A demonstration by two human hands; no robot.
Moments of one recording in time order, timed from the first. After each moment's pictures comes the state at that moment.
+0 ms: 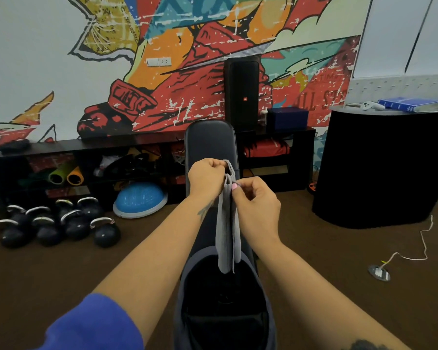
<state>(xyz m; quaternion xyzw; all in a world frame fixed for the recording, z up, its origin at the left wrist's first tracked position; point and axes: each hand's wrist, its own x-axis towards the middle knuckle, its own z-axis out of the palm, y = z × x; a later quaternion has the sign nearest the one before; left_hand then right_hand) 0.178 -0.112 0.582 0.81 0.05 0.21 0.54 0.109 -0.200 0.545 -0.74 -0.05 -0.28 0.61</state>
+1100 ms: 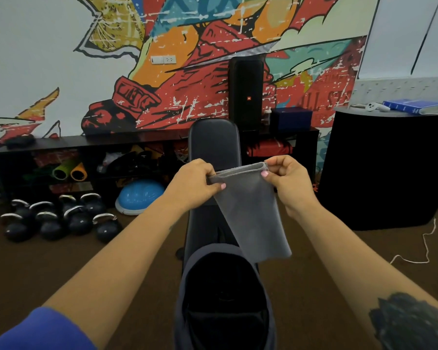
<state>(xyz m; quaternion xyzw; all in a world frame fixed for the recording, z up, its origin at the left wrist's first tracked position) 0.158 -0.058 0.582 0.95 -0.15 0.17 0.22 0.153 -0.260 0.563 -0.72 -0.05 -0.17 0.67</state>
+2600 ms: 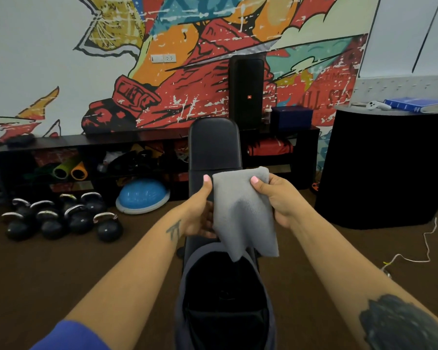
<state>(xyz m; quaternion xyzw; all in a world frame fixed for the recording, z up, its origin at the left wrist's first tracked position) 0.153 -0.066 0.539 0.71 0.09 -0.27 0.65 0.153 -0.250 0.548 -0.64 -0.05 0.05 0.76</state>
